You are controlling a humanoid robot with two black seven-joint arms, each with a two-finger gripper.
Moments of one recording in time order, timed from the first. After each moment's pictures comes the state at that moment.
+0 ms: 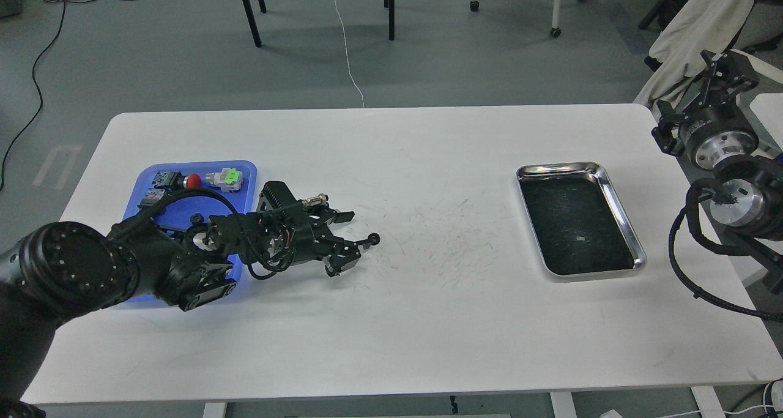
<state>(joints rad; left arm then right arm) -1.08 0.08 0.83 -0.63 1.11 0.49 -0.49 0.80 -0.65 0.41 0.90 0.22 -0.11 0.41</state>
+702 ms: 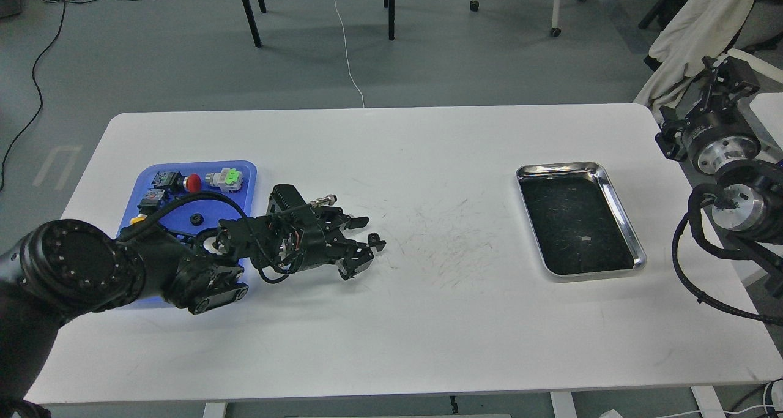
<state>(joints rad) -1.07 0.06 0.79 -0.64 1.10 0.49 -0.49 0.79 -0.65 0.40 0.88 0.20 -0.11 0.41</state>
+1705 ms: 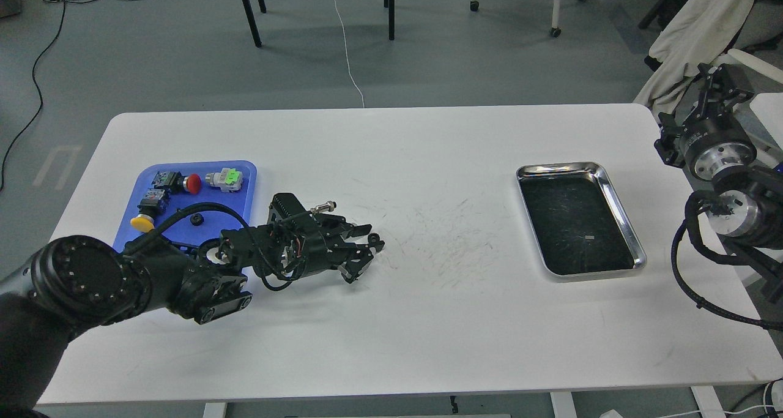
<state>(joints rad) -1.02 0.04 0.76 -0.59 1.09 0.49 -0.49 0.78 -0.64 0.40 0.87 0.16 -0.11 0.41</state>
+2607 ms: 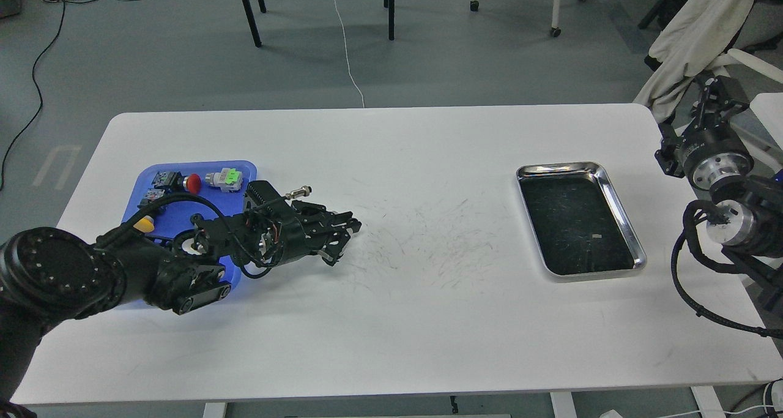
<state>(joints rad) -1.05 0.17 0.71 -0.61 1.09 0.49 -0.49 0.76 -0.61 0.40 0.82 0.13 -0.11 0.42</state>
